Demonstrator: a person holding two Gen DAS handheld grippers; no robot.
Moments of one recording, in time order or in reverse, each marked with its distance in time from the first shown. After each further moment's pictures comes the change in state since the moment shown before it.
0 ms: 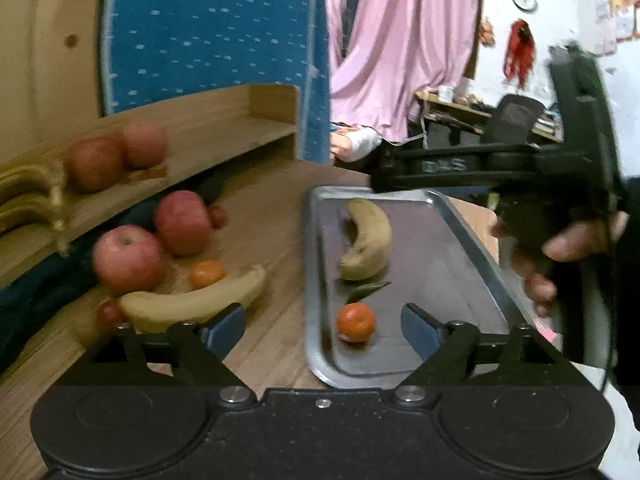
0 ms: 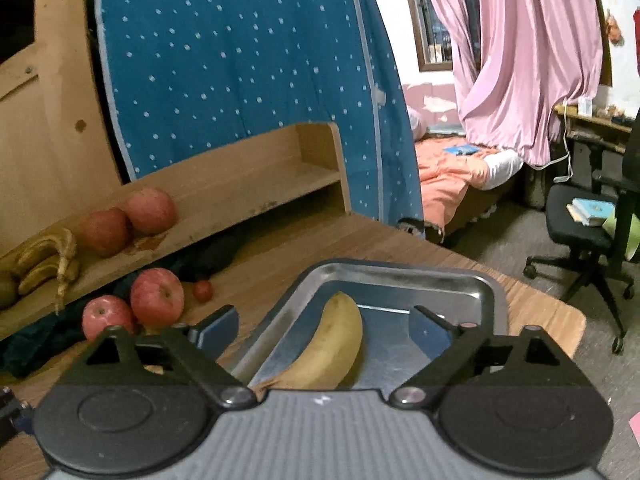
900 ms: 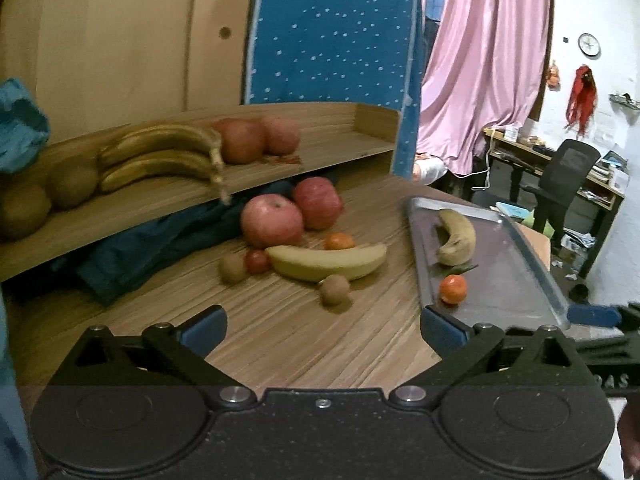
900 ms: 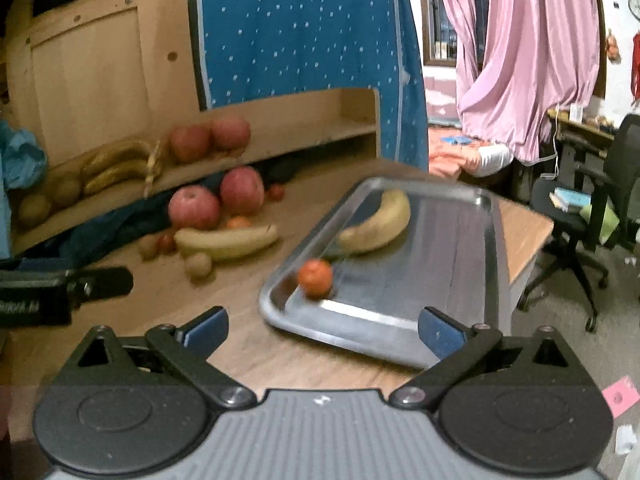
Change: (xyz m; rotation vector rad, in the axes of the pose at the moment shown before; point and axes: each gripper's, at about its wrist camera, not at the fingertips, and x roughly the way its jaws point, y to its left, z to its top) left arm -0.083 0.067 -0.050 -0.143 -0.061 0.160; right arm -0.107 0.089 -0.102 -0.061 0.085 -0.040
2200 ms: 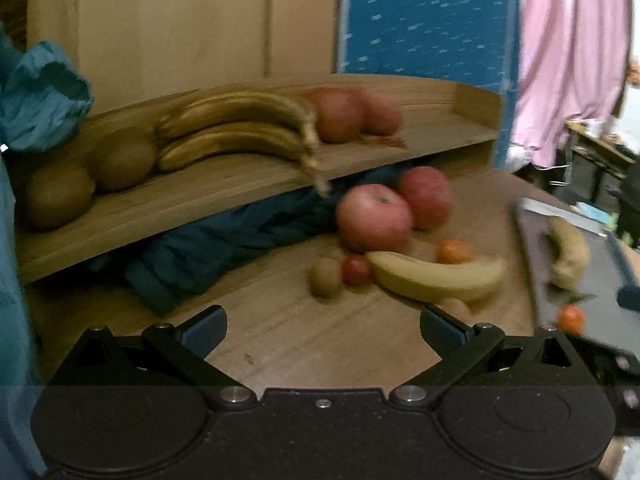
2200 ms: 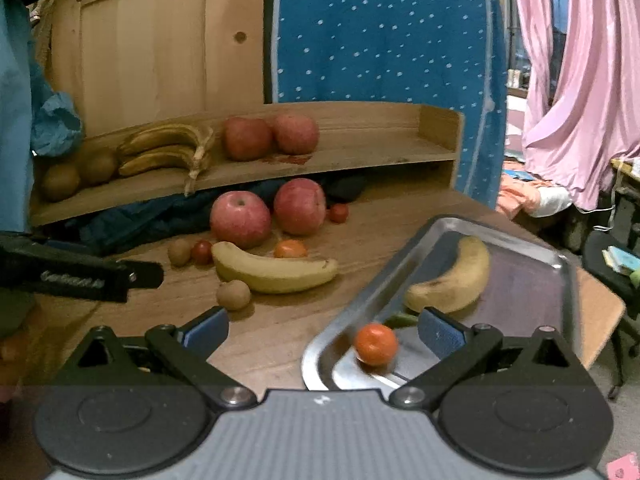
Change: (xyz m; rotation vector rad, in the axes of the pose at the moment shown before) left arm 0.063 0.040 0.028 -0.091 0.094 0.247; right arm 0.064 0.031 0.041 -0.200 -0.018 0.154
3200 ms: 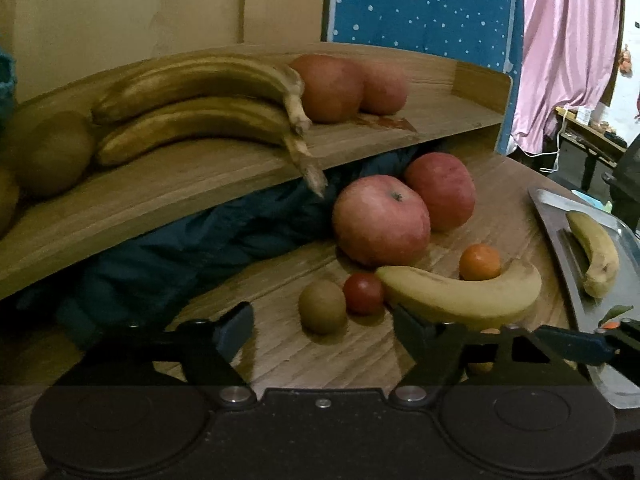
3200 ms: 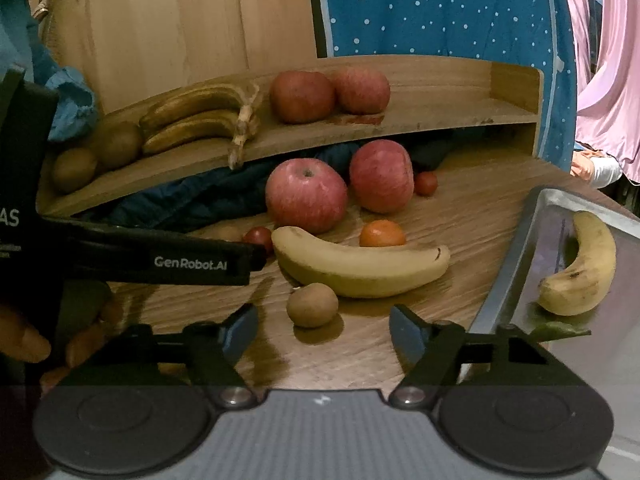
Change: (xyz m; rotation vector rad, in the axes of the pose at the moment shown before) left arm 0.067 0.005 0.012 0.028 0.034 -0.086; right arm 0.071 0.038 0.000 0.031 0.081 0.116
